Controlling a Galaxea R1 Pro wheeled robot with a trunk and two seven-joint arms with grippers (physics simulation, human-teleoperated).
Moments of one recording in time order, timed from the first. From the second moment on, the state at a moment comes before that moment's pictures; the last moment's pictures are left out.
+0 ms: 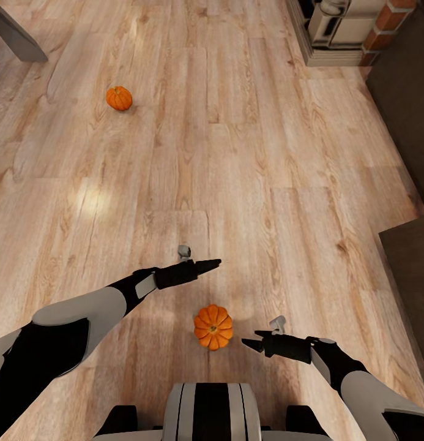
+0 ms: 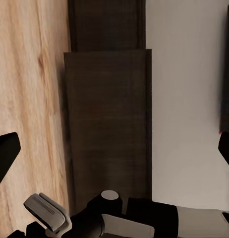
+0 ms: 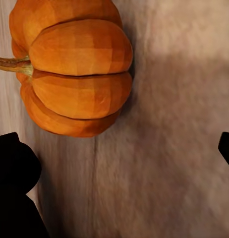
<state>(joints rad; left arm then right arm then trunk) -1.22 -0.04 -1.70 -0.10 2.02 0.27 -1.33 -0.76 -0.11 -0.07 -0.27 0.01 0.04 1.06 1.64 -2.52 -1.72</state>
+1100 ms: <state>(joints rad) -1.22 -0.04 -1.70 -0.10 2.02 0.27 -1.34 -0.76 -0.08 -0.06 -0.27 0.01 0.05 0.93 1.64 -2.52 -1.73</state>
